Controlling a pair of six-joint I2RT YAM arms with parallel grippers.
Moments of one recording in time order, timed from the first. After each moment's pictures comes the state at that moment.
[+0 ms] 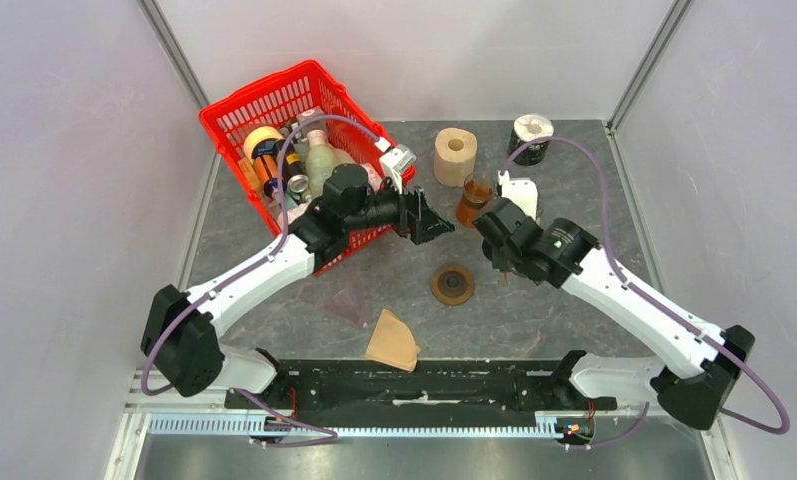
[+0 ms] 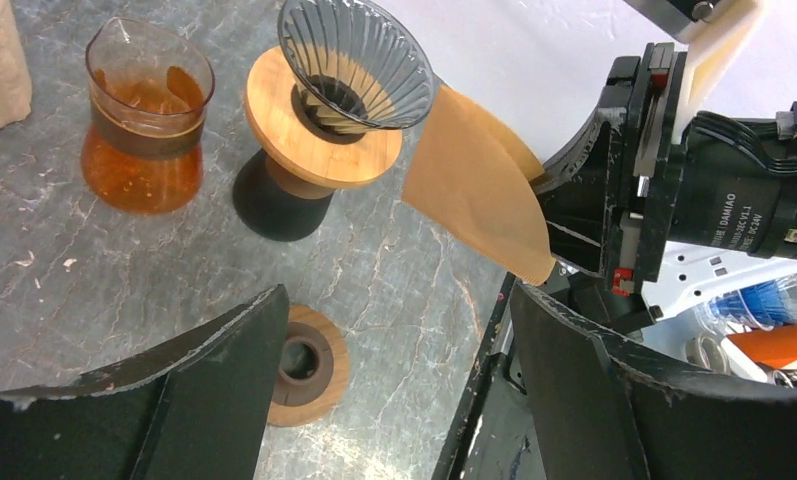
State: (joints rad) left arm -0.68 1.38 1.07 0.10 0.51 -0.41; right arm 0.80 1.21 1.25 -1.10 0.57 0.66
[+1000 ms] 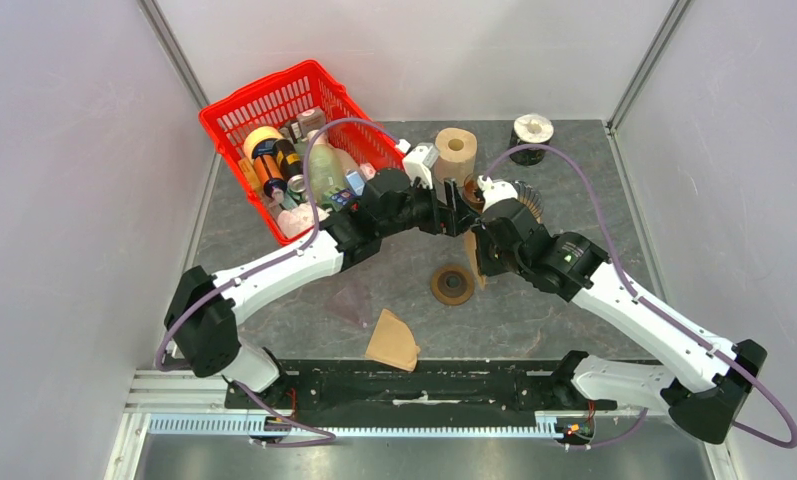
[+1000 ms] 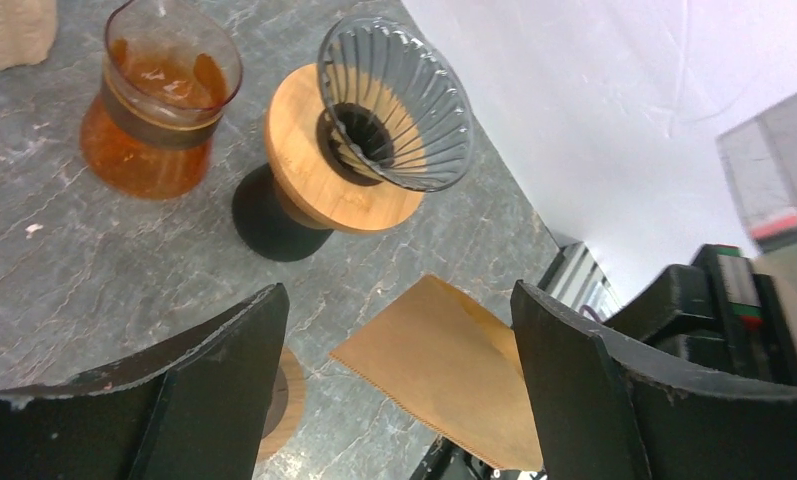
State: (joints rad) left arm -0.85 1.51 1.20 0.05 0.16 -0.60; right arm 0.80 1.10 1.14 -0.83 0.26 0.43
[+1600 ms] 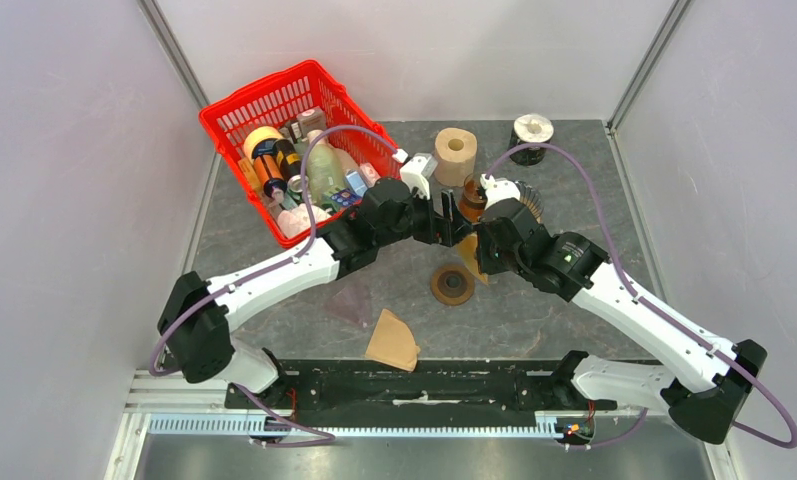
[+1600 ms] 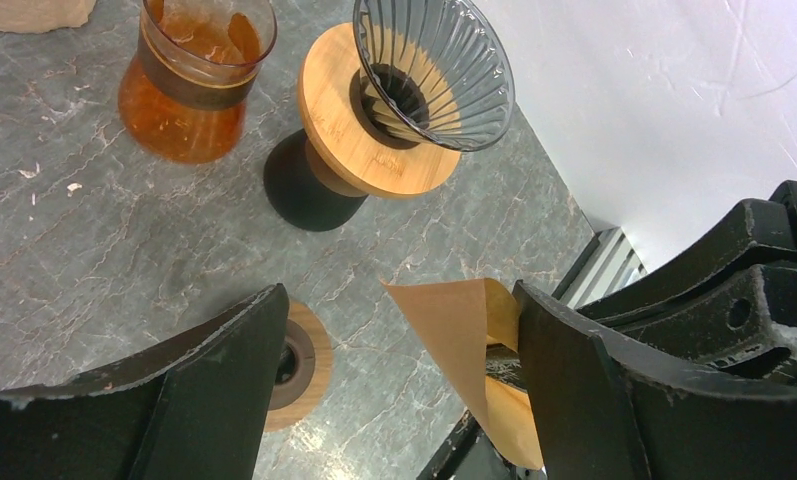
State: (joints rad) left arm -0.87 1.47 1.15 0.00 0.08 -0.57; right arm 0.80 1.10 1.14 -0.82 0.29 0.45
